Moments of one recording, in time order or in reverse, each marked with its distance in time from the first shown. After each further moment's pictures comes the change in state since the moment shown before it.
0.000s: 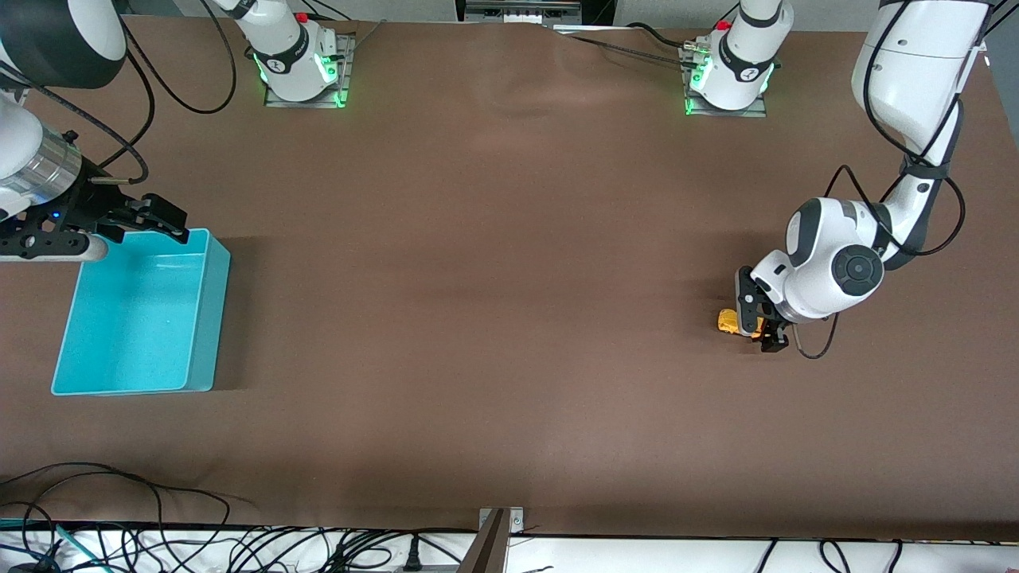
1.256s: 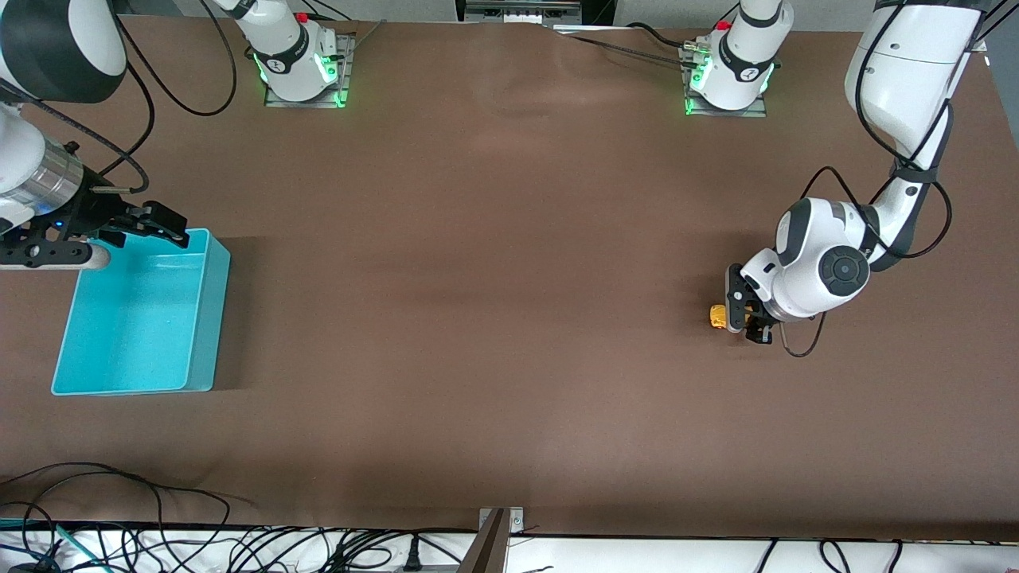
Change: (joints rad) left arm 0.006 0.002 -0.026 -0.004 0.000 -0.004 0.010; right arm -0.007 0.023 -0.015 0.000 0.000 0.001 -0.009
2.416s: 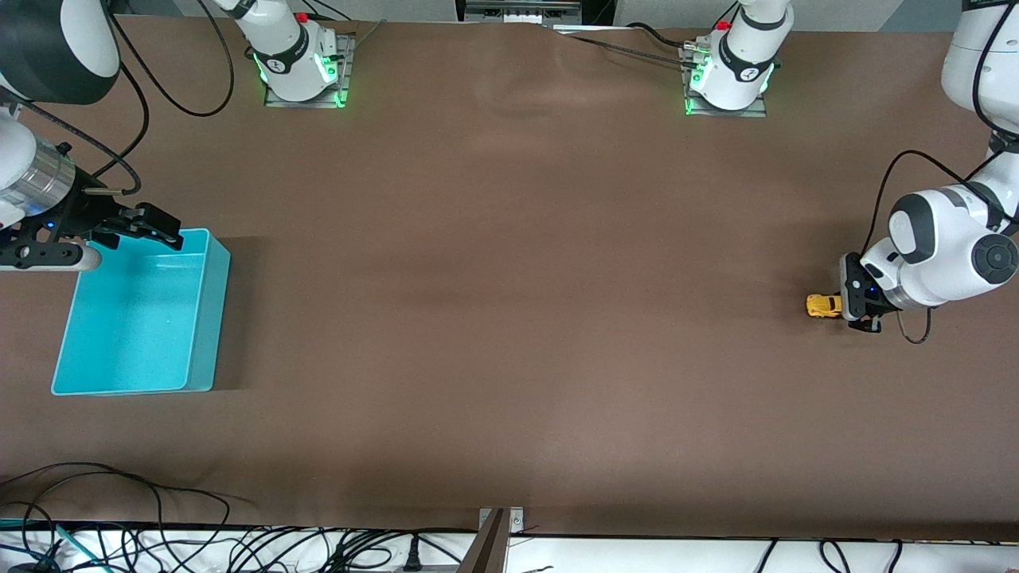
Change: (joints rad) left arm 0.349 0.000 0.007 0.002 0.003 -0.004 0.353; right arm 0.000 0.002 -0.002 0.005 0.000 0.007 -0.002
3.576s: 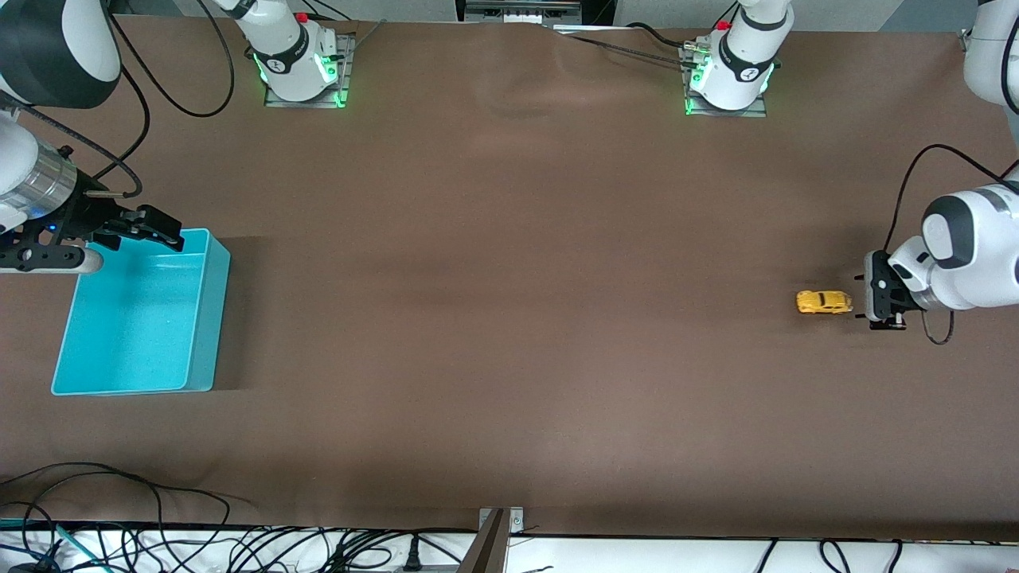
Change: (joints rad) left arm 0.033 -0.008 -0.039 0.160 0.000 -0.296 0.000; right arm -0.001 0.007 -0.001 0.000 0.000 0.000 0.000
